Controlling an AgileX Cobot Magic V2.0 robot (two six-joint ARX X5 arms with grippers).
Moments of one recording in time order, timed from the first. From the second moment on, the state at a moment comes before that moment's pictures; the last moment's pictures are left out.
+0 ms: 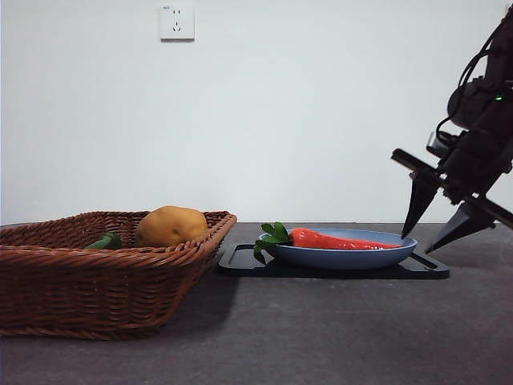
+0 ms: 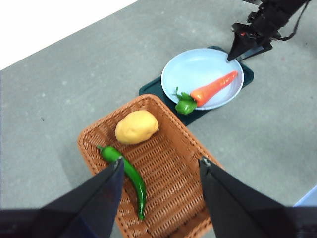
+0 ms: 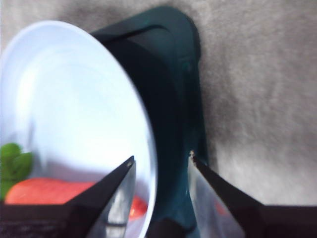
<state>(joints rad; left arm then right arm) -0.92 0.90 1.37 -1.08 -0.38 -0.11 0.02 1.94 1.33 -0.54 -0.50 0.30</state>
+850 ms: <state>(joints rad) -0.69 1.11 1.34 -0.90 -0.27 0.13 0.24 1.19 1.32 -0.92 -0.21 0.06</state>
